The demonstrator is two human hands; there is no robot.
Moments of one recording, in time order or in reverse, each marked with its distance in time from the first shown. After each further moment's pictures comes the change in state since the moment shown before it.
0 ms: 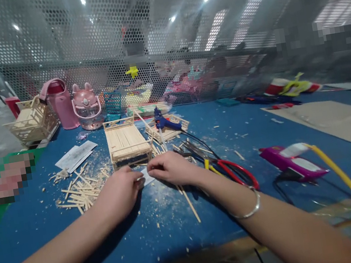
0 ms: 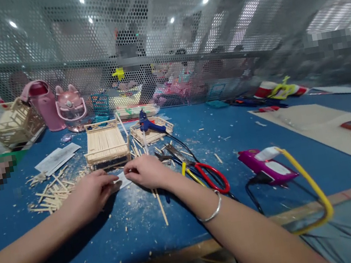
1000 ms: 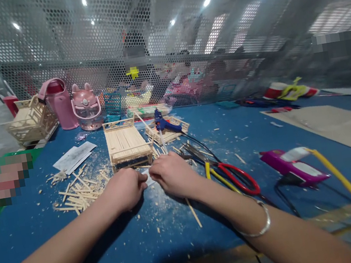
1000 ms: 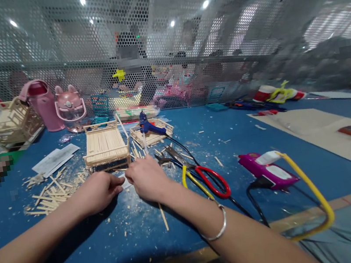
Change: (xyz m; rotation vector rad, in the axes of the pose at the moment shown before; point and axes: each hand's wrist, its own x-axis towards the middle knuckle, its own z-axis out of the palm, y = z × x) left_hand 0.023 0.001 0.001 0.025 -0.193 -0.050; right_hand -0.001 -0.015 0.004 -0.446 0.011 -0.036
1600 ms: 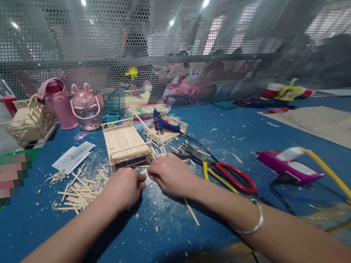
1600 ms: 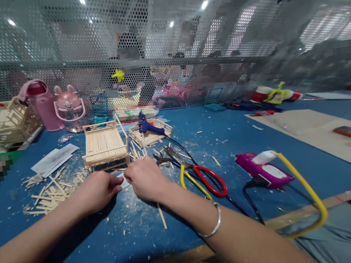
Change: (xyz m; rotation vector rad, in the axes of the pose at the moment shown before) left_hand 0.002 0.000 0.000 0.051 -0.056 -0.036; right_hand -0.002 -0.001 0.000 0.024 -0.033 0.046
